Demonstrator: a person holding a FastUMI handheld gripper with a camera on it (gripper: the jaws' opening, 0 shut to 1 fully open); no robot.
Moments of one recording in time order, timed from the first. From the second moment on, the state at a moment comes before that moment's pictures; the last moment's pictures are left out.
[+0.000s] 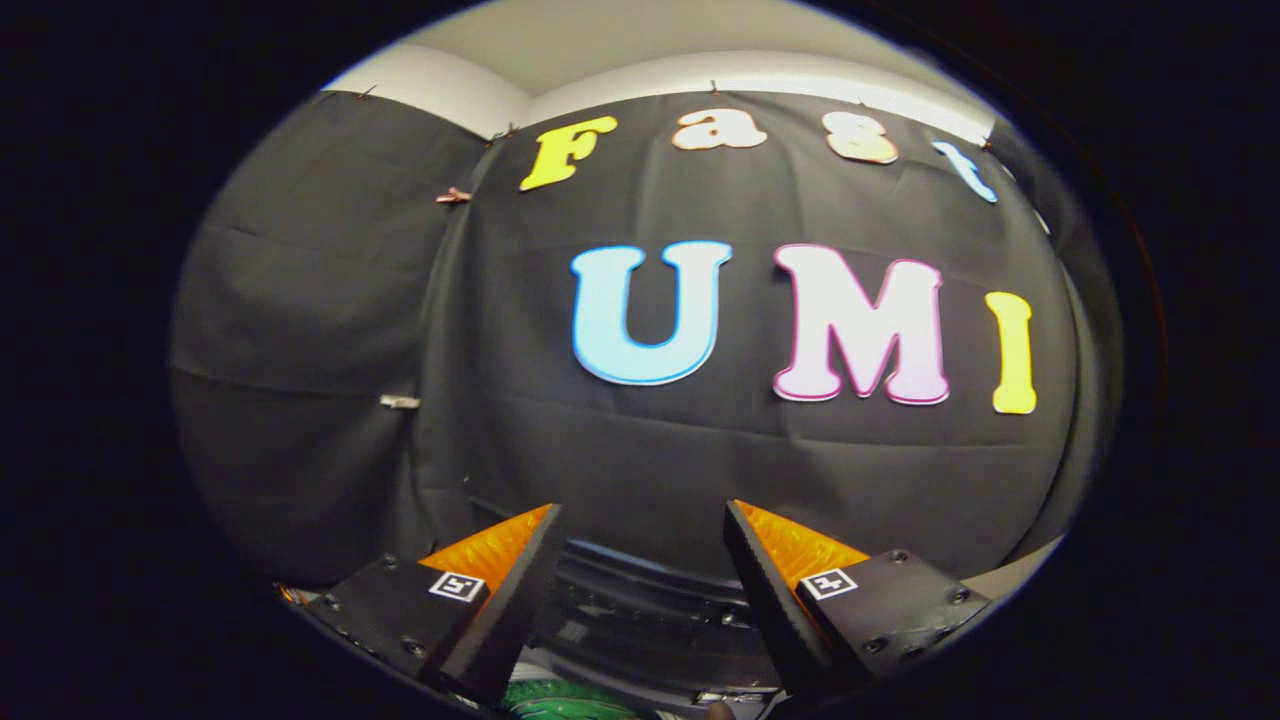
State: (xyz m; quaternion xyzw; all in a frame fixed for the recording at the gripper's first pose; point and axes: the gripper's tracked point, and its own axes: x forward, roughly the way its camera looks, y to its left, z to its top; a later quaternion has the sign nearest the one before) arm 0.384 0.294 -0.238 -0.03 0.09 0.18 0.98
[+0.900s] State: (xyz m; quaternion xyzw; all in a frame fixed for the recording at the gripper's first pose) arm 0.443 0.248 -0.320 -0.01 0.22 0.04 0.98
